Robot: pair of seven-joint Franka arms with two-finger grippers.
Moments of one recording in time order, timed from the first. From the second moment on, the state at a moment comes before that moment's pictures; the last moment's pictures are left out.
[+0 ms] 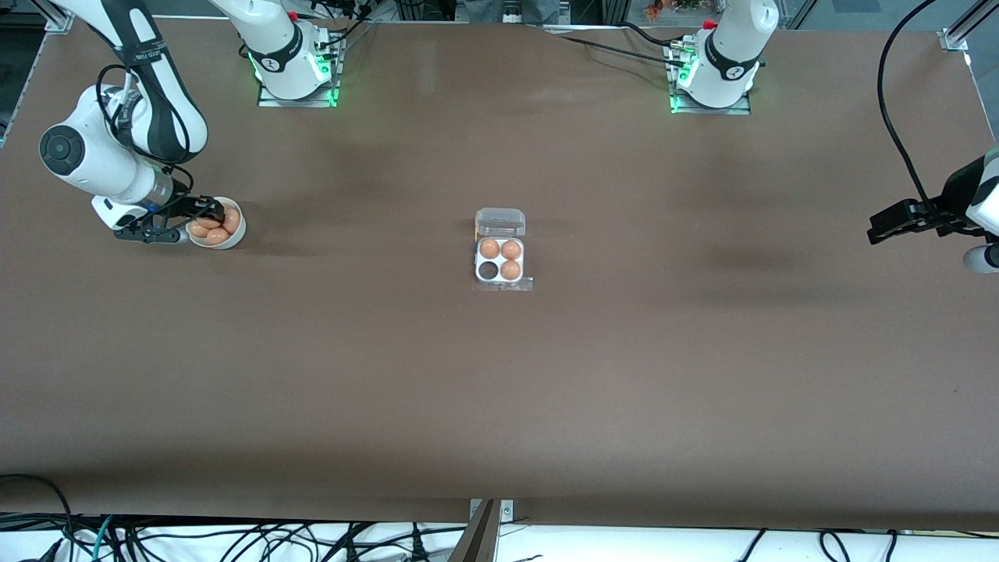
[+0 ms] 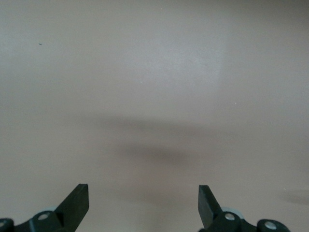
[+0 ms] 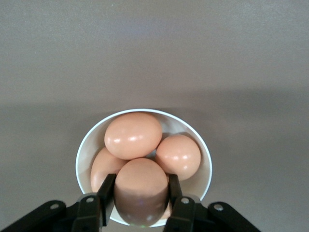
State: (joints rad) left arm 0.00 0.14 0.06 -1.52 0.04 1.59 -0.09; right arm 0.01 0.12 -0.23 -2.49 -0.01 2.46 -0.16
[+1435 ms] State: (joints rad) left arm 0.00 0.14 0.05 -1.52 0.04 1.59 -0.09; right arm 0.09 0.13 0.06 -2.08 0.00 1.95 0.33
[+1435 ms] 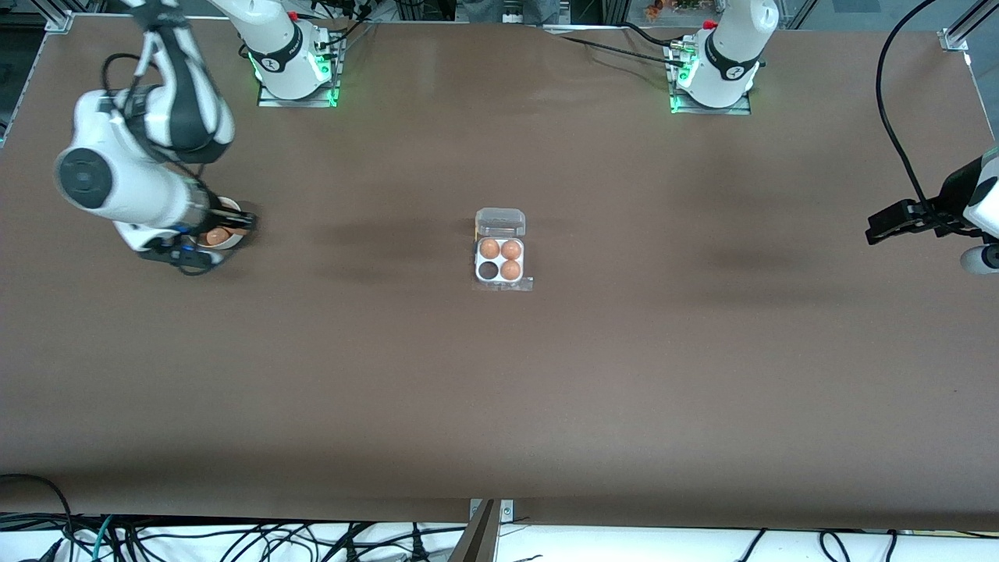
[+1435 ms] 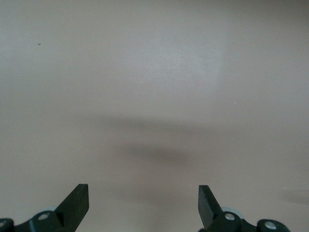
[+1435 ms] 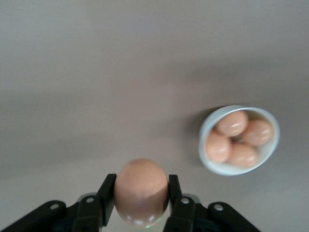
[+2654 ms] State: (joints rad) left arm 0.00 0.14 0.05 -1.52 0.04 1.59 -0.09; right arm 0.63 0.75 0.11 -1.36 0.07 2.06 1.02
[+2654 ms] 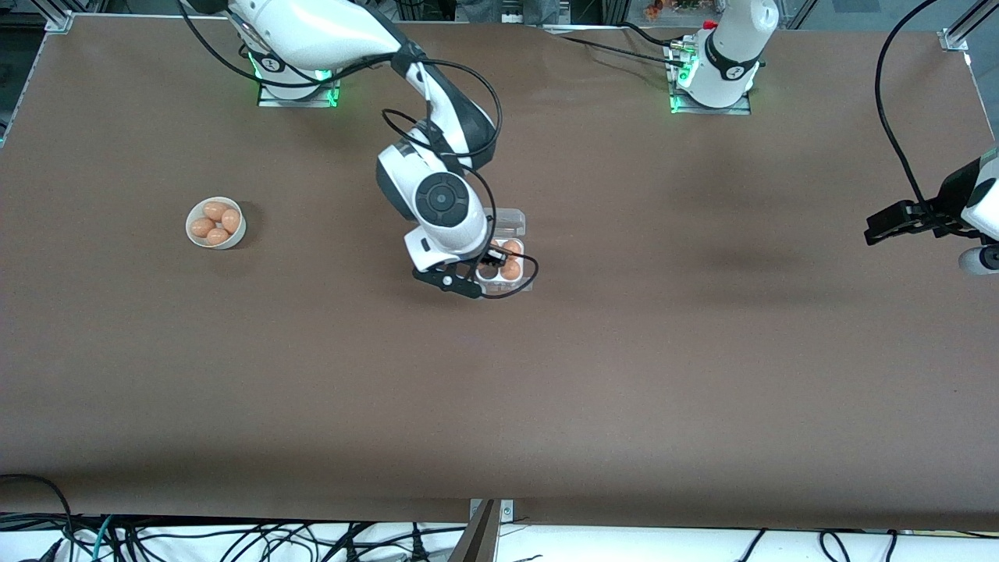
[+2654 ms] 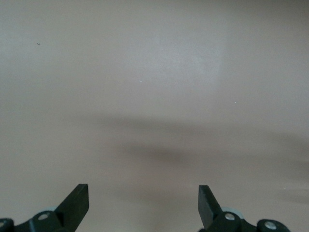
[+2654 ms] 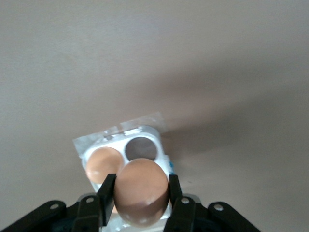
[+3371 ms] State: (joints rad) left arm 0.00 0.14 0.05 -1.52 0.04 1.59 -0.09; right arm 0.66 0.81 0.11 -1.35 0.07 2.09 1.00
